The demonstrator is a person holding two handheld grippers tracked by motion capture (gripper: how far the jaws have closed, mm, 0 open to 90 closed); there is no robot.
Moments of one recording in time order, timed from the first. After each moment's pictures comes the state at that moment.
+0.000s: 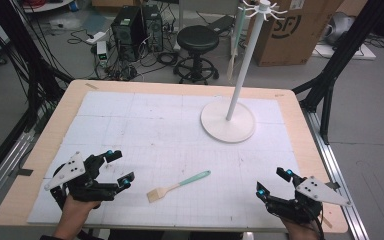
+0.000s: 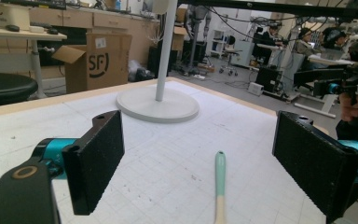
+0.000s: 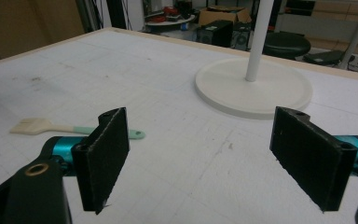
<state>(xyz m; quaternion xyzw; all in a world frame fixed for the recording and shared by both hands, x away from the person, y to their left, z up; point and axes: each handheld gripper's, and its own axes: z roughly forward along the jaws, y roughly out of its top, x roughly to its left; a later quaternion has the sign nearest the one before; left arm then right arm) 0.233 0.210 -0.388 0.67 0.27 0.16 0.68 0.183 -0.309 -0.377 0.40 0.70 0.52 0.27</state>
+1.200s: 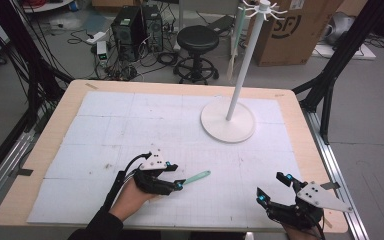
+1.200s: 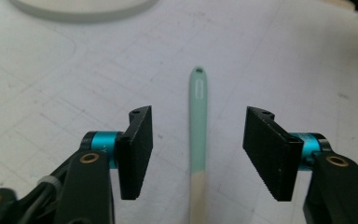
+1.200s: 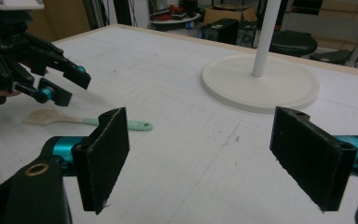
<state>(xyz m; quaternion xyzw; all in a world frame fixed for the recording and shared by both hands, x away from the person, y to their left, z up) 0.281 0.079 -0.427 0.85 0.23 0.07 0.47 0.172 -0.311 -0.381 0.39 0.71 0.52 0.26</state>
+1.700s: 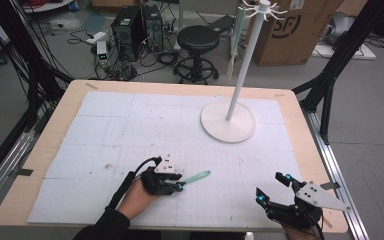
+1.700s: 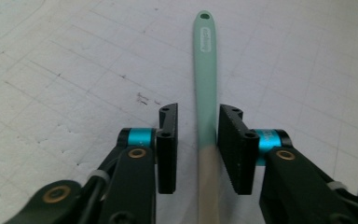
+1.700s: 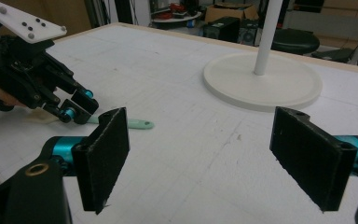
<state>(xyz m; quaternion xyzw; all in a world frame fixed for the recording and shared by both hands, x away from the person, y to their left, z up) 0.284 0.066 -0.443 0.88 0.22 0.07 0.41 0.174 -0.311 -0.383 0.39 0.71 0.52 0.26</state>
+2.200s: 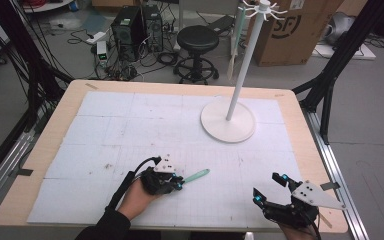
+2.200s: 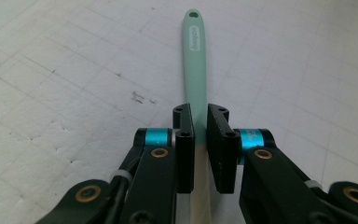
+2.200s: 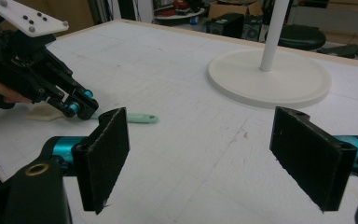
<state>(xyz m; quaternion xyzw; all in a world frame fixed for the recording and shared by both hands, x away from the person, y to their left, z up) 0.282 0.067 -0.441 0.88 0.23 0.06 0.42 0.177 -0.306 -0.387 0.39 0.71 0.52 0.25</state>
